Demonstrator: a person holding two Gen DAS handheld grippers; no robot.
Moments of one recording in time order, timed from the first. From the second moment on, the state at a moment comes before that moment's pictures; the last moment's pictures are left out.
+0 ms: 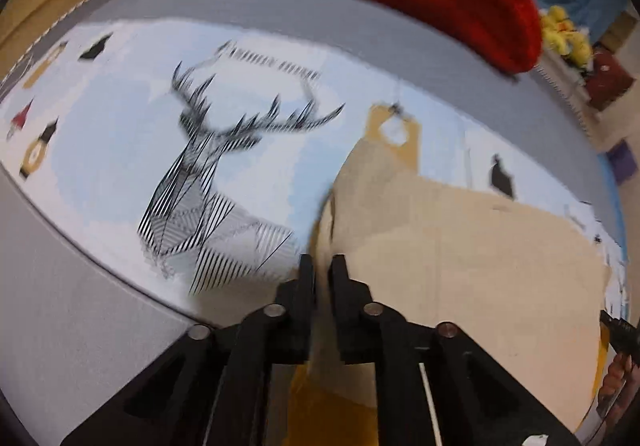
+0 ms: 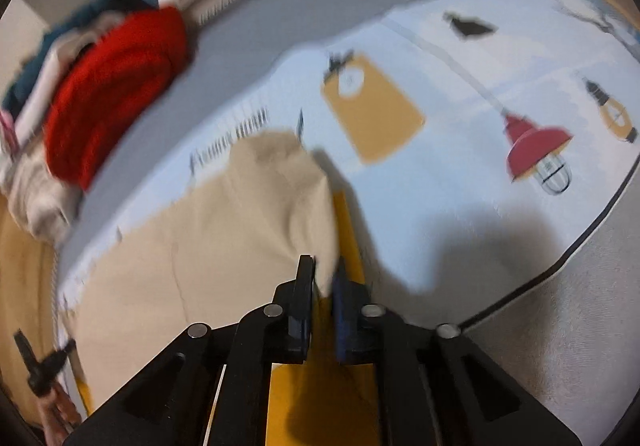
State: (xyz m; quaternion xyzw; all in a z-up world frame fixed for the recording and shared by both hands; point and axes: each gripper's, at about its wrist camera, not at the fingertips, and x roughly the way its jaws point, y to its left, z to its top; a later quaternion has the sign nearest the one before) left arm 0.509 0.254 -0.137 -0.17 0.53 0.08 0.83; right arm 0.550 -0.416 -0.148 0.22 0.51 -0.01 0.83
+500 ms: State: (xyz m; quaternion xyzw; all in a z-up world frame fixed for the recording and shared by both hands) left arm 0.466 0.172 -0.114 -0.05 0.61 -0.13 0.78; right arm 0.505 -0.348 -0.095 0.03 0.51 0.14 0.85
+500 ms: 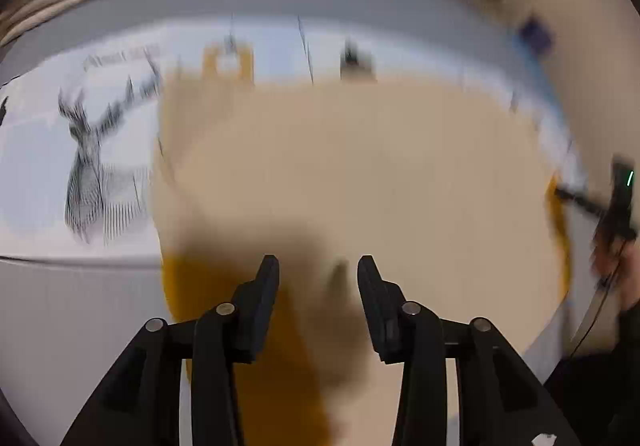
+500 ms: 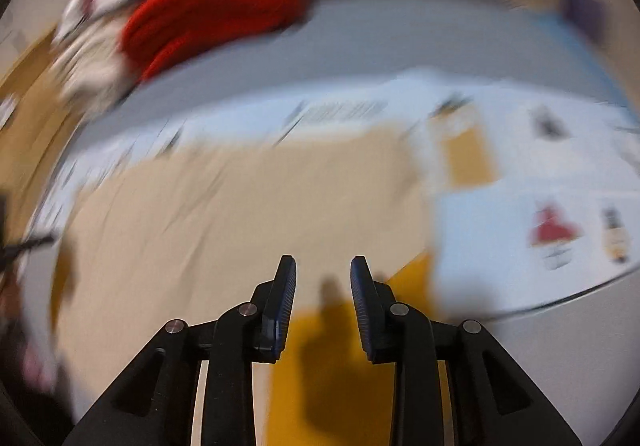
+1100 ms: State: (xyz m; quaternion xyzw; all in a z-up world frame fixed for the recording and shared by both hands) left arm 0.369 0.180 -0.134 0.11 0.64 -0.07 0.75; right arm 0.404 -0.382 -0.139 -0.07 0.64 0.09 0.76
